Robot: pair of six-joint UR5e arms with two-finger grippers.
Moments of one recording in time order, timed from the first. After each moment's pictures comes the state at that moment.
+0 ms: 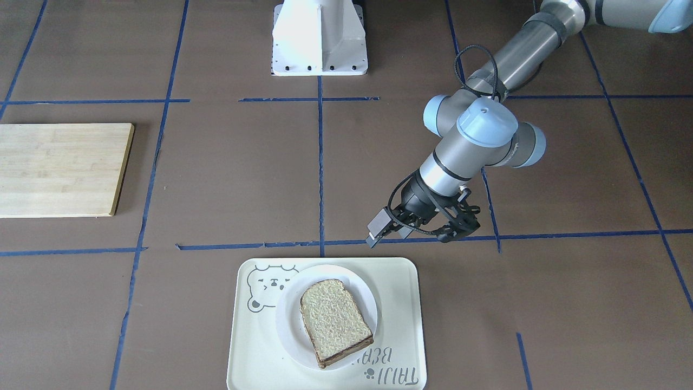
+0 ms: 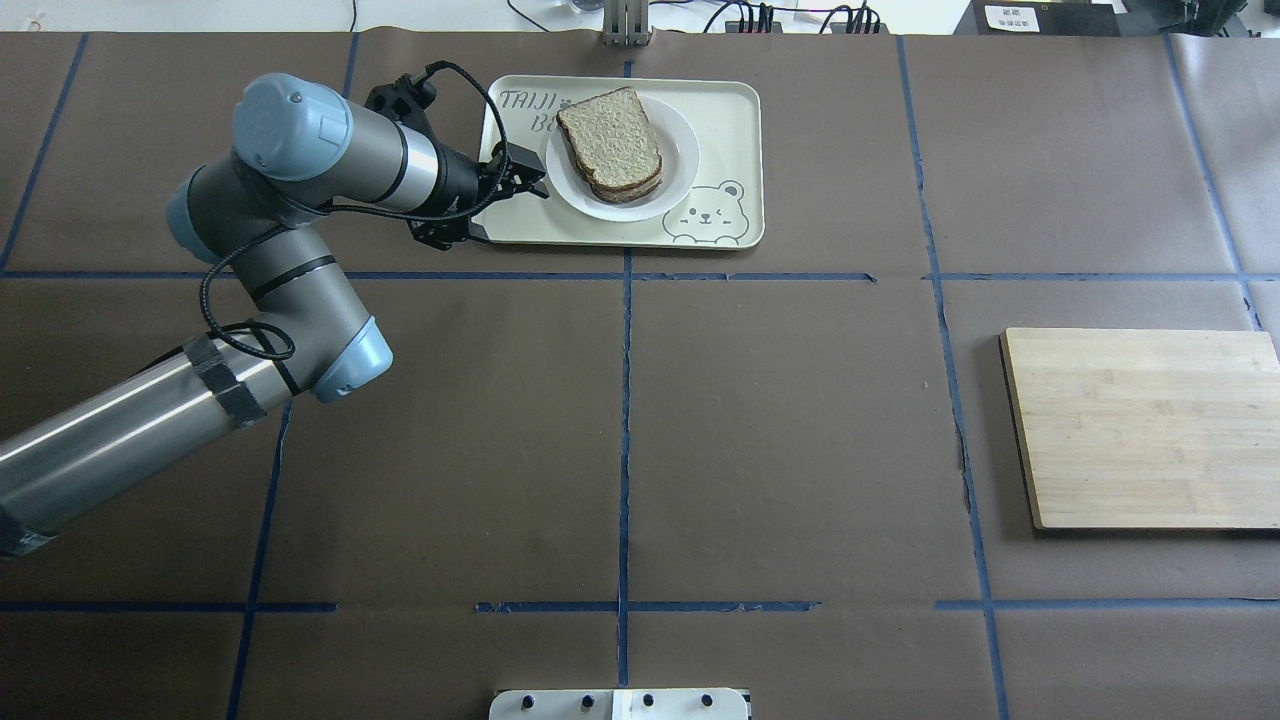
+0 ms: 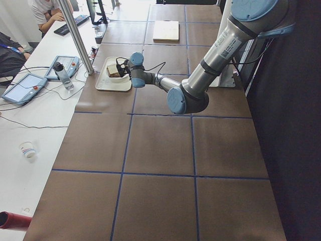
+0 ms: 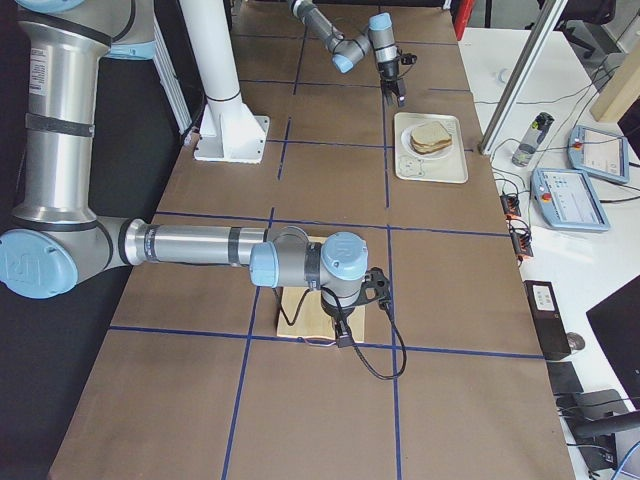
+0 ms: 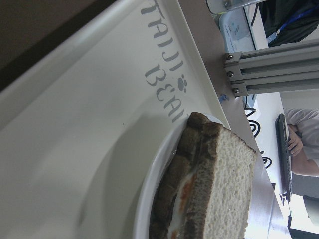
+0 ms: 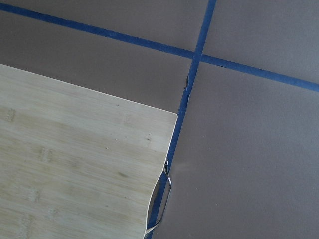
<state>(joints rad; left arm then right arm) -0.77 -2.23 -1.37 -2.28 -1.99 -1.59 1.54 -1.72 1.72 -1.55 2.36 -0.21</state>
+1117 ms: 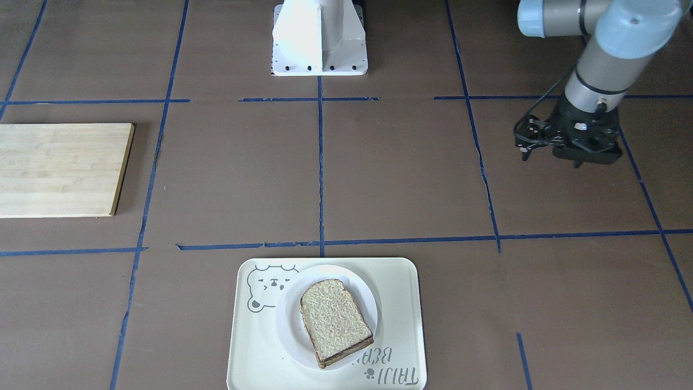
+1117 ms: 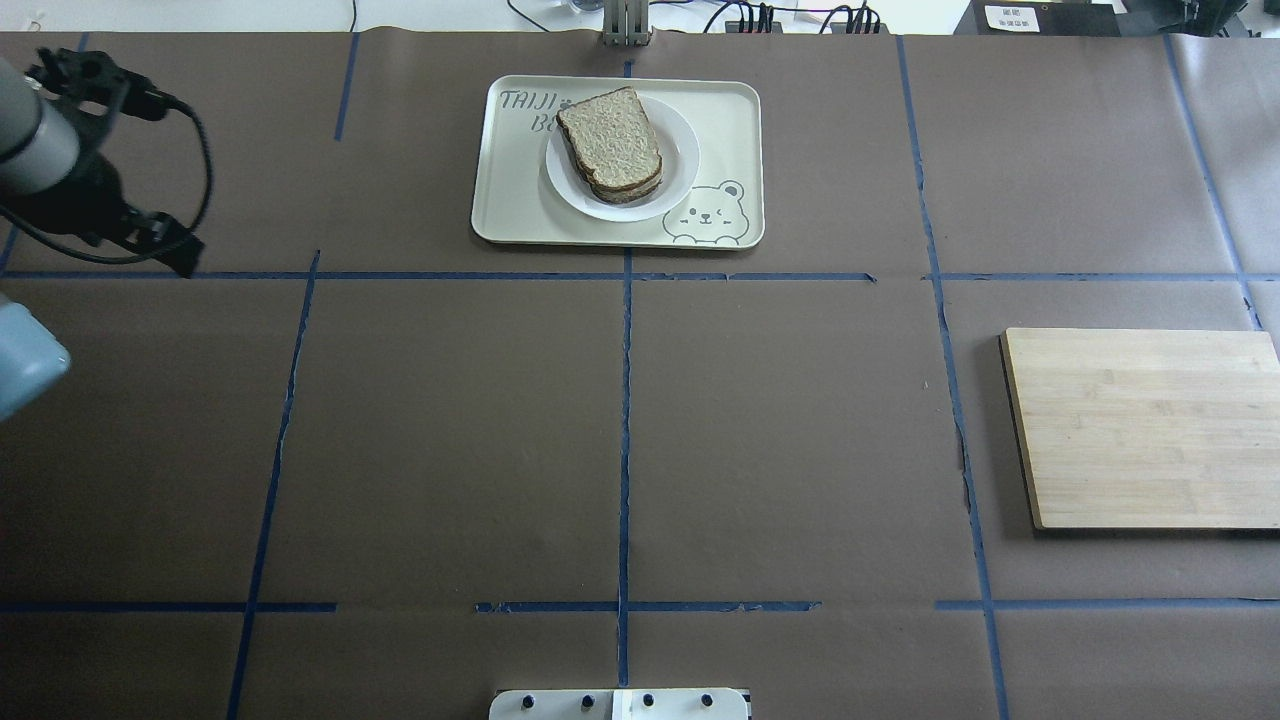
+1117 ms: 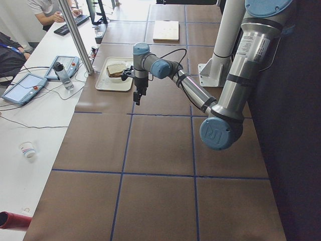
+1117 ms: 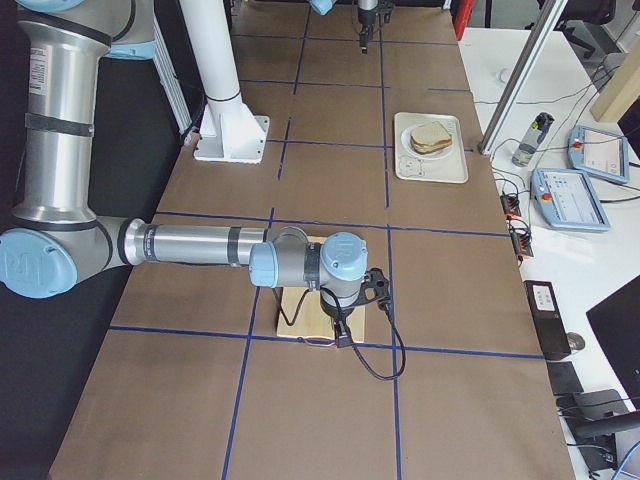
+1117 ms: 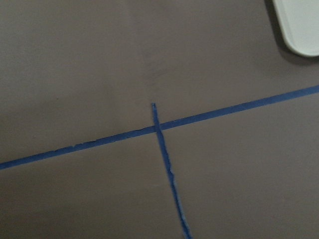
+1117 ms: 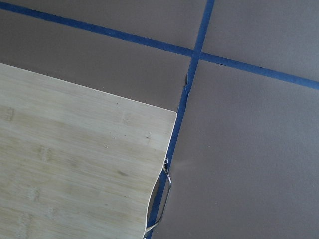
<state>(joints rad) -1.06 -1.81 -1.95 -1.39 -2.09 -0.35 1.54 -1.72 1.72 -1.55 2.36 -0.21</state>
